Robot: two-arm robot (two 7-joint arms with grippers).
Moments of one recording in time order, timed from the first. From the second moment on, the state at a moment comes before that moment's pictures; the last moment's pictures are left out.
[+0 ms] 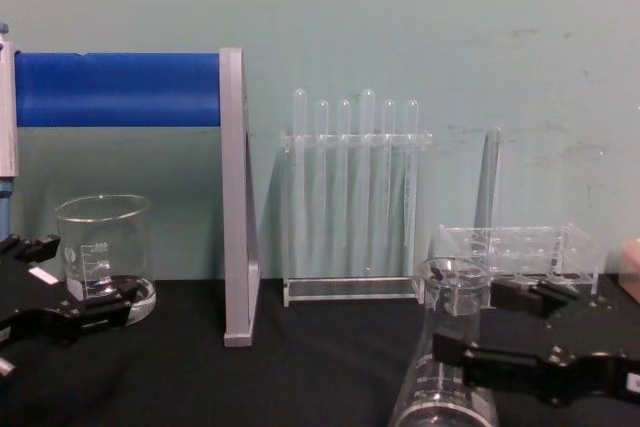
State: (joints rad) left arm -0.20 0.60 0.45 -1.41 -0.25 -0.12 0.03; right arm 0.16 0.50 -0.42 -1.48 0.43 -0.10 0.54
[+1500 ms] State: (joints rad) left arm -0.20 0.60 0.45 -1.41 -0.25 -0.12 0.03; right arm 0.22 0.42 -0.43 -1.41 0.41 -0.07 0.53
